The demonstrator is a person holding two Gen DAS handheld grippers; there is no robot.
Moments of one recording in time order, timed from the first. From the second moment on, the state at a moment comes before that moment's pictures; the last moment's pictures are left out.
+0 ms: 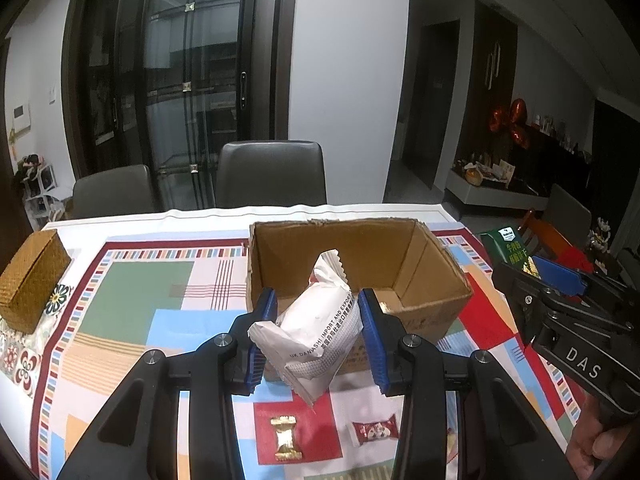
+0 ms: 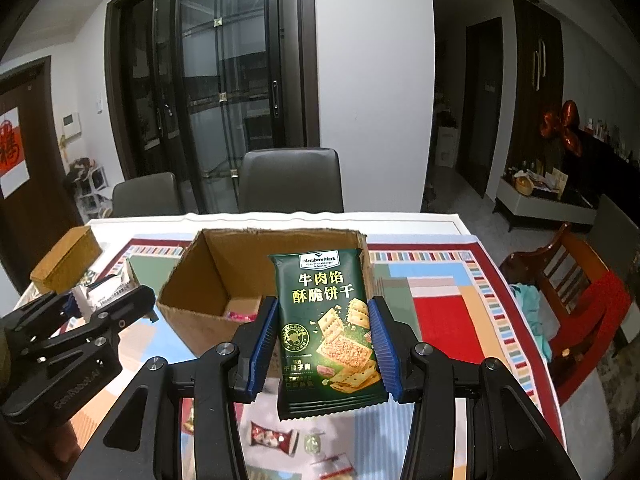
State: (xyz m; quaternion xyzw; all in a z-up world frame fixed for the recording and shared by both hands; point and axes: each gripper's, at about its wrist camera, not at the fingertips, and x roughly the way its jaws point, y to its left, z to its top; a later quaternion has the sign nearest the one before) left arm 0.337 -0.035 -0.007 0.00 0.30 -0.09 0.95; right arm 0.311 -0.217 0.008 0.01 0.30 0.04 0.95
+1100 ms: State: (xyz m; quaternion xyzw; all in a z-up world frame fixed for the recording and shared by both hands) left arm 0.420 -0.026 -0.013 0.00 0.30 -0.08 0.95; right arm 0.384 -0.194 0.001 0.01 0.31 0.04 0.95
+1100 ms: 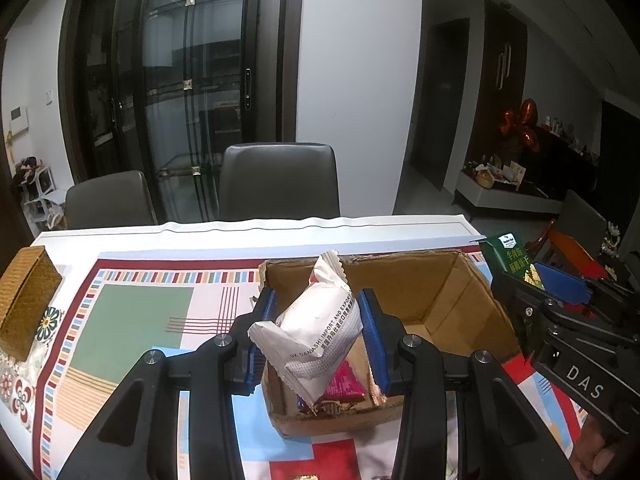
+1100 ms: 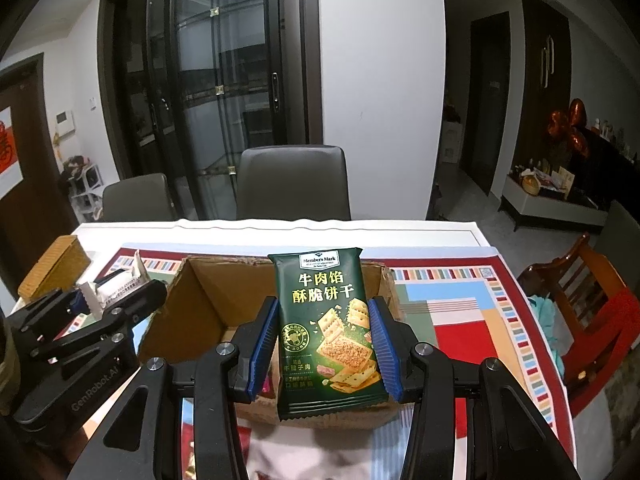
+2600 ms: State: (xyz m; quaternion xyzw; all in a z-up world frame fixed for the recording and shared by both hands) left arm 0.405 -0.019 -0.007 0.00 0.29 -0.07 0.95; right arm 0.378 -0.199 0.007 0.01 0.31 0.00 0.95
